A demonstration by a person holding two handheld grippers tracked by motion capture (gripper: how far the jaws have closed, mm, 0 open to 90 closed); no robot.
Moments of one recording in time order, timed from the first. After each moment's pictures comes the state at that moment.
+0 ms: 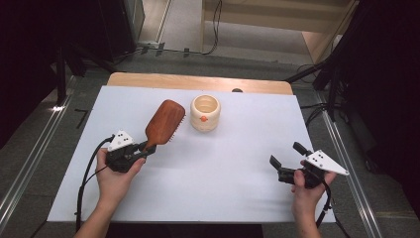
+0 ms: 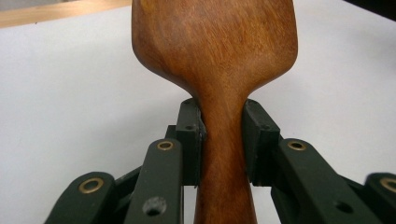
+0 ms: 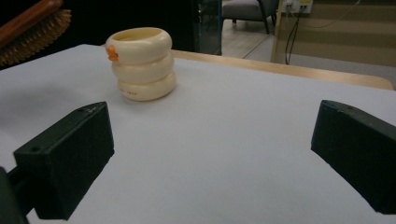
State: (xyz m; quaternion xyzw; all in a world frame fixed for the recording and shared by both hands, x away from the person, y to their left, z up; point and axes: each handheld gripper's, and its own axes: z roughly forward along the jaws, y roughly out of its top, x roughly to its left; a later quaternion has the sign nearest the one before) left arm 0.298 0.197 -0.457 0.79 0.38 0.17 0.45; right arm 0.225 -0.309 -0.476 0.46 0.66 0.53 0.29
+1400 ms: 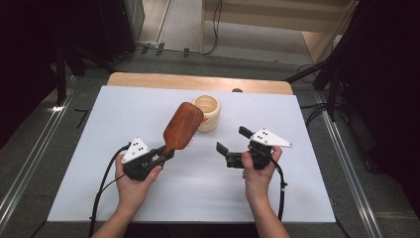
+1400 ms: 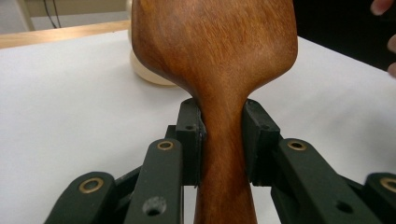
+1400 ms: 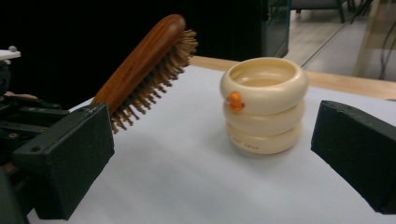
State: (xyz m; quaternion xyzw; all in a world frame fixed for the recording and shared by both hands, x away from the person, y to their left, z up) left arm 0.277 0.155 -0.469 0.77 0.34 0.15 0.52; right arm 0.270 -0.177 -0.440 0.42 0.68 0.58 0.18
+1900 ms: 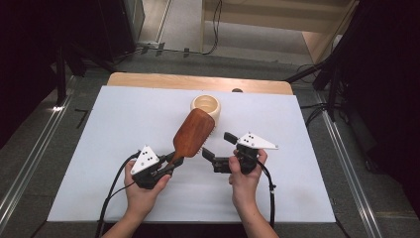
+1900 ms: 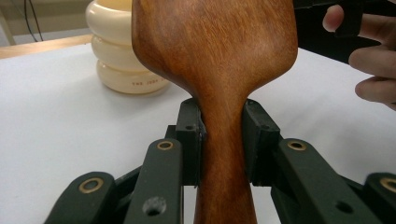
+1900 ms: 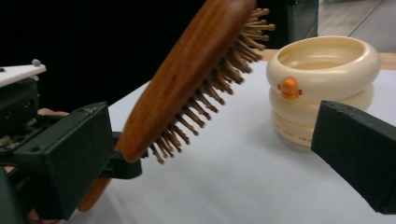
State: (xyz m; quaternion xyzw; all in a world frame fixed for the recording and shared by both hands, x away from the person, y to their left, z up) left arm 0.261 0.136 -0.476 0.77 0.30 0.15 0.54; right arm 0.266 -0.147 -0.446 0.42 0.67 0.59 0.13
